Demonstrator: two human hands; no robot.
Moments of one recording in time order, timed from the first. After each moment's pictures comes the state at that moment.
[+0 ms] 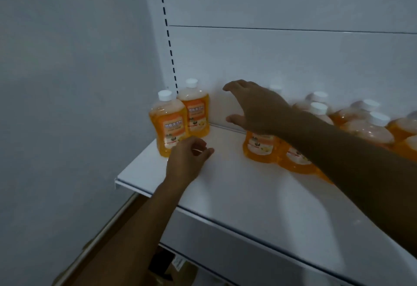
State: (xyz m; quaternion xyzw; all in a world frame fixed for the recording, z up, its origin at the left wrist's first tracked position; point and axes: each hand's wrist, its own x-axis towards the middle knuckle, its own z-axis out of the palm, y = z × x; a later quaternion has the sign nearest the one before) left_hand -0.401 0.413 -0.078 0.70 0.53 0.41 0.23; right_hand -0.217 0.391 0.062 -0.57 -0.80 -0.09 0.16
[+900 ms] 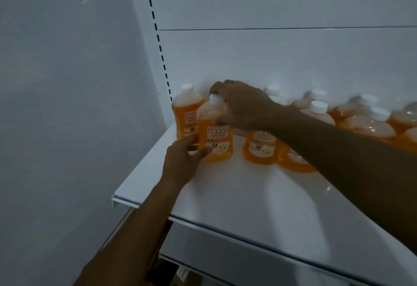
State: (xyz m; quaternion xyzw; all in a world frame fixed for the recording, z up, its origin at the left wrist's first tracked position) left_hand -0.417 0.435 -0.064 0.73 0.49 0.39 0.27; right_hand -0.241 0.411 0.068 -0.57 -0.80 -0.03 0.19
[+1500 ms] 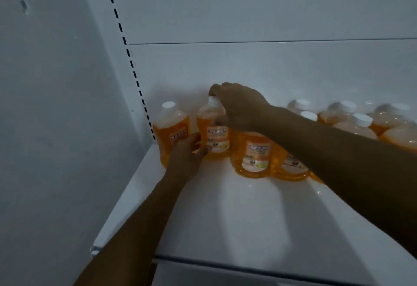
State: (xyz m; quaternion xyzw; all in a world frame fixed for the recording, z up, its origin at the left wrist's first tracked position) left_hand -0.373 0.503 -0.058 0.79 0.38 0.35 0.33; right_hand -0.229 0.439 0.080 -0.67 -0.72 -0.09 0.14
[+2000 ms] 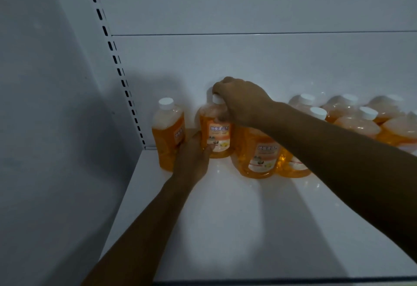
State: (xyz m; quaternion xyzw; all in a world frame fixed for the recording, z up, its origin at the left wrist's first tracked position) left_hand -0.352 0.537 -0.078 0.81 0.38 0.30 0.32; right_hand -0.233 0.469 0.073 -0.73 -0.67 -0.11 0.09
